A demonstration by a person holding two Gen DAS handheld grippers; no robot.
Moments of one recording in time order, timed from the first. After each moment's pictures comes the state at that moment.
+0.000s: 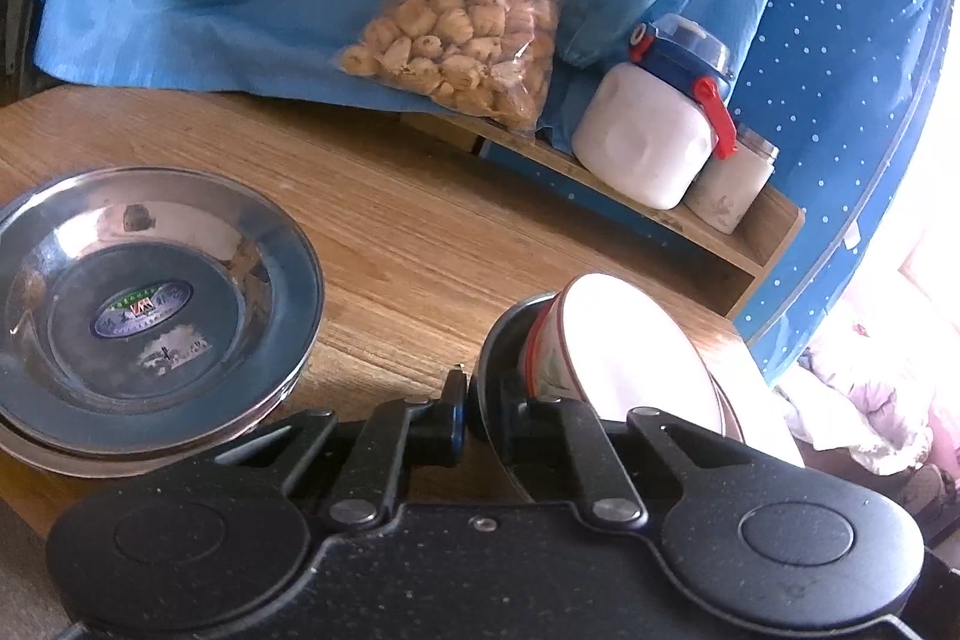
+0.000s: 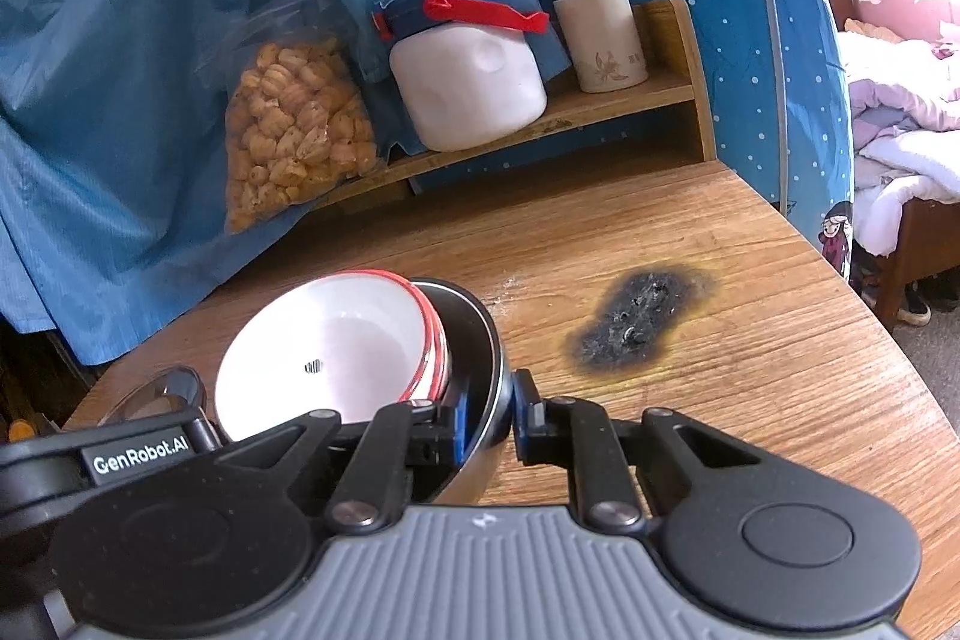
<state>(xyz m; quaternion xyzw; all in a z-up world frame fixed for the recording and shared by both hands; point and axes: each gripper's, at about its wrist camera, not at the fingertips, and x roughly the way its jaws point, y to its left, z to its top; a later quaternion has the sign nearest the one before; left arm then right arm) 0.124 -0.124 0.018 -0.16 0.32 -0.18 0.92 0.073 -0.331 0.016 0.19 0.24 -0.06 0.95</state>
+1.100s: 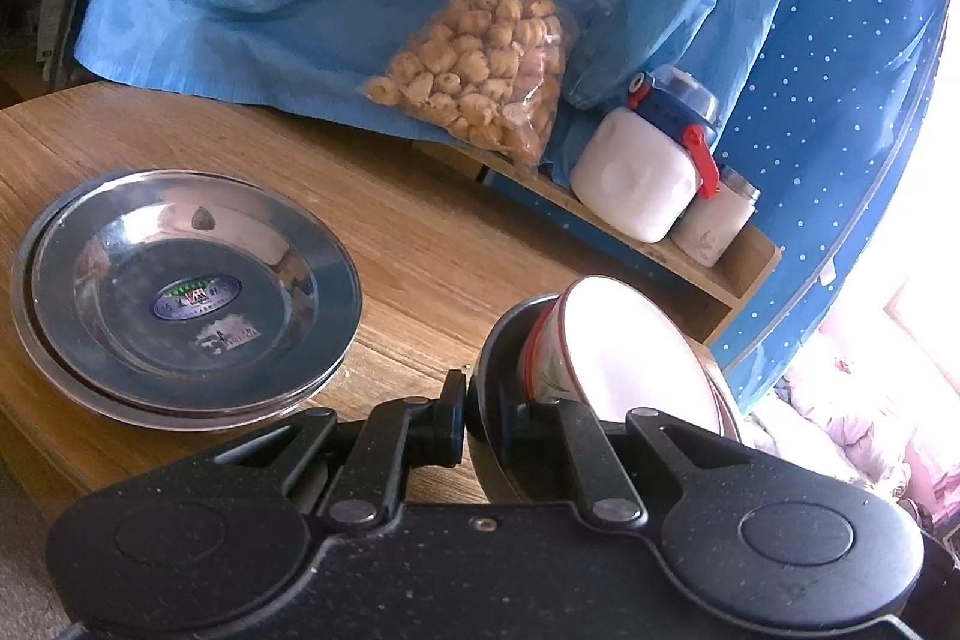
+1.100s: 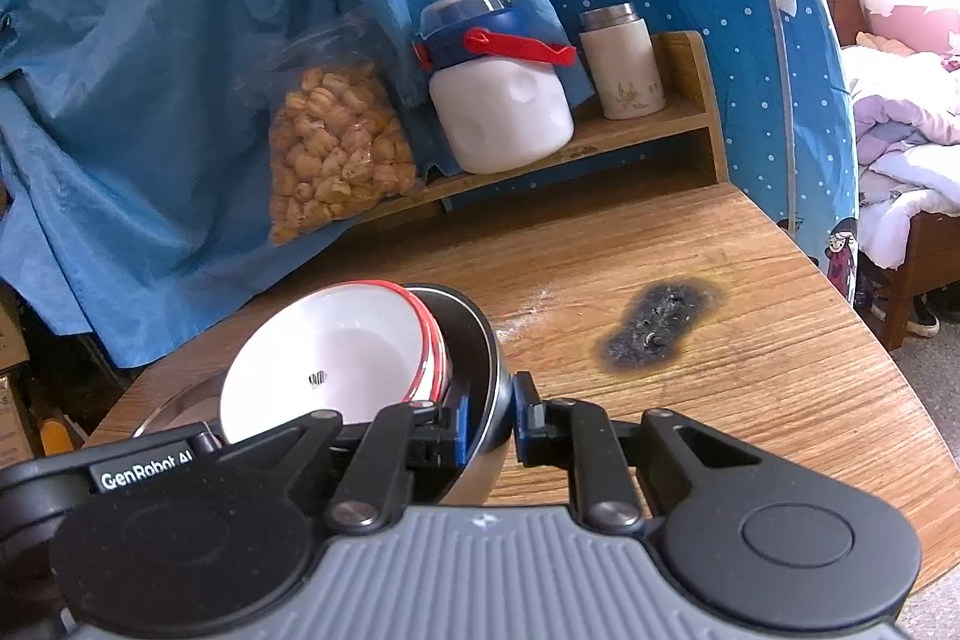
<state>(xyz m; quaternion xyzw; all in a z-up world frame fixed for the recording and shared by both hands) 0.096 -0.096 0.027 -0.19 0.30 -0.18 0.92 0.045 -0.315 0.034 0.19 0.22 -0.05 0.96</state>
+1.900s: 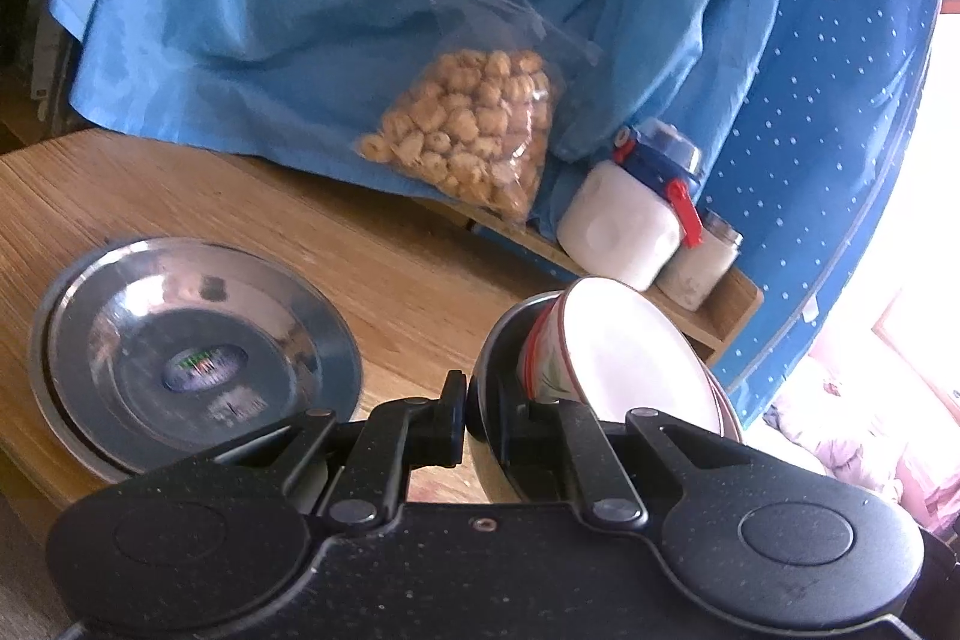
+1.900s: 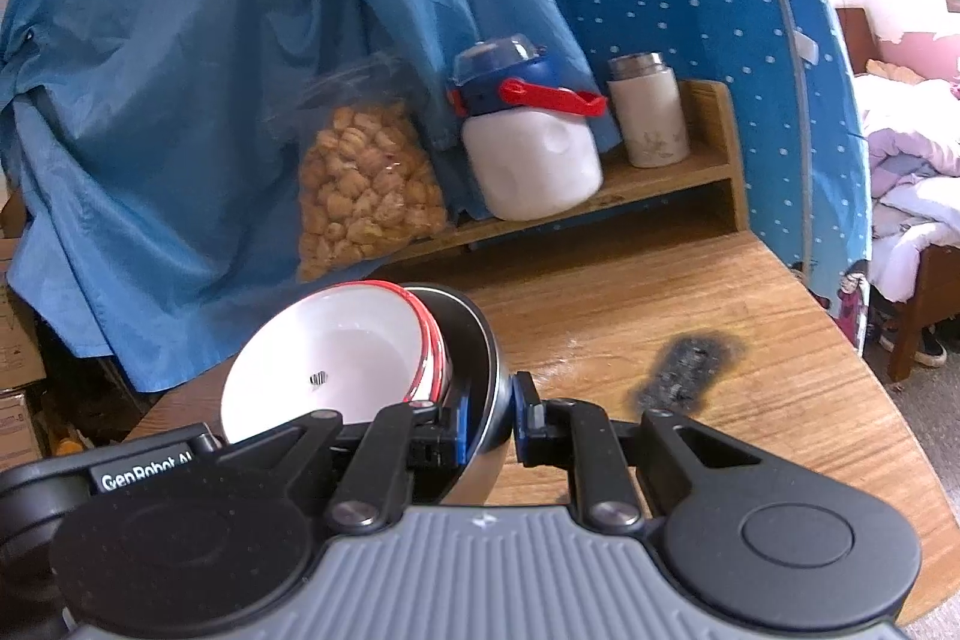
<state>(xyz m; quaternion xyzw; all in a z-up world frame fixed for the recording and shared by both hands) 0.100 -0.081 0.048 -0.20 0.27 -0.18 0.92 0.046 -0.303 0.055 0.18 0.19 -0.04 0.96</state>
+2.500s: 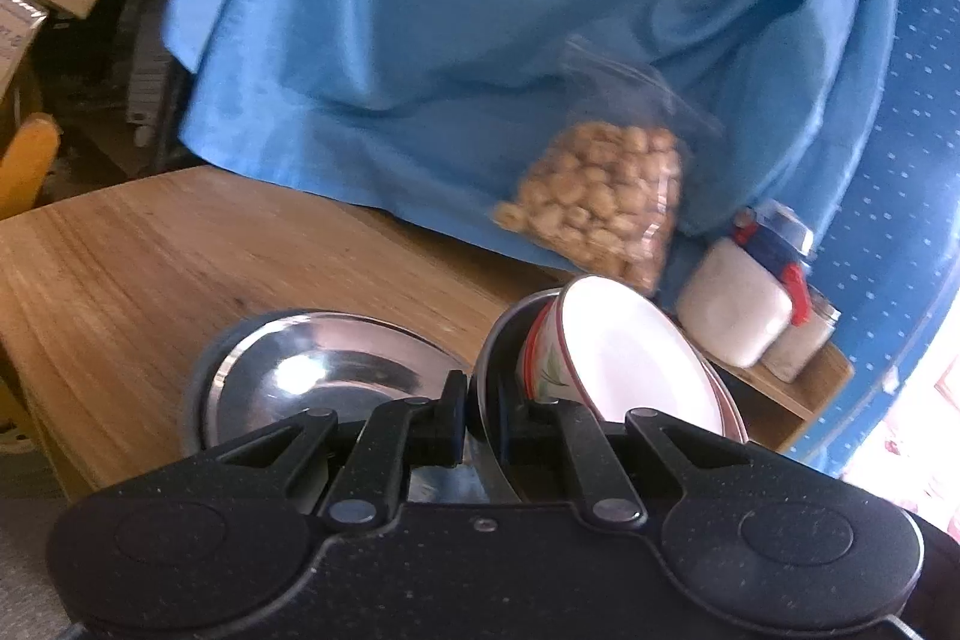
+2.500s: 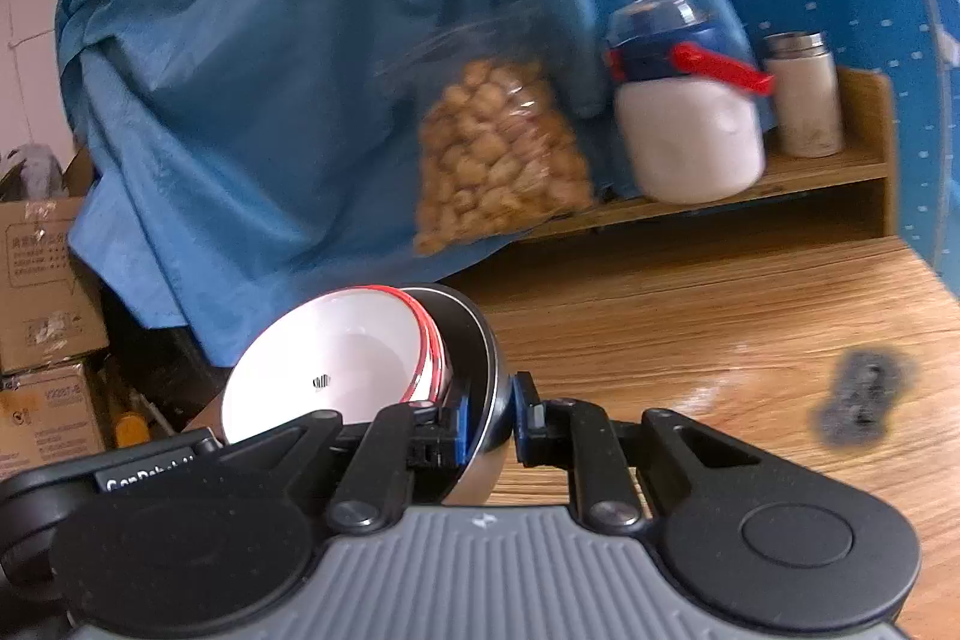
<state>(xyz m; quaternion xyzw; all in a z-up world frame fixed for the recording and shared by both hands) 0.119 -0.018 0.056 -0.21 0.25 -0.09 0.94 0.102 -0.247 0.057 0.16 0.21 0.05 0.96</state>
